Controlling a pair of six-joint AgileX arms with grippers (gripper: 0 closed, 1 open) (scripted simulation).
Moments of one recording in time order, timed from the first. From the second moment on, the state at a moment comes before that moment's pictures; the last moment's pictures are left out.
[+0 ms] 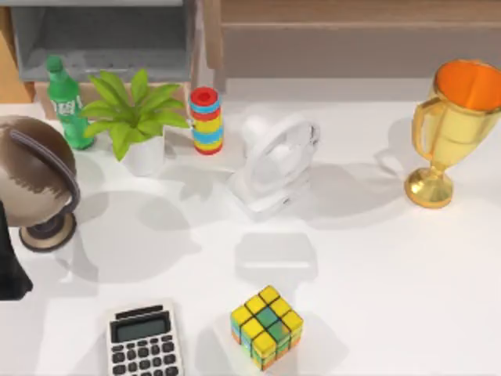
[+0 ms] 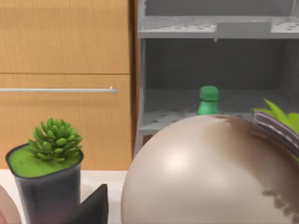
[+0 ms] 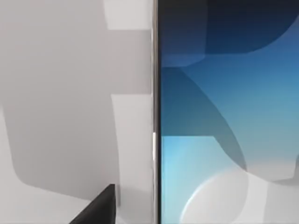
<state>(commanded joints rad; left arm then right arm) 0.00 0.00 0.00 0.00 0.00 0.00 -0.75 1.50 0.57 -0.64 0.00 -0.96</state>
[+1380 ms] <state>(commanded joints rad) 0.00 0.00 0.00 0.00 0.00 0.00 -0.75 1.41 0.64 -0.80 -0.01 -0.95</state>
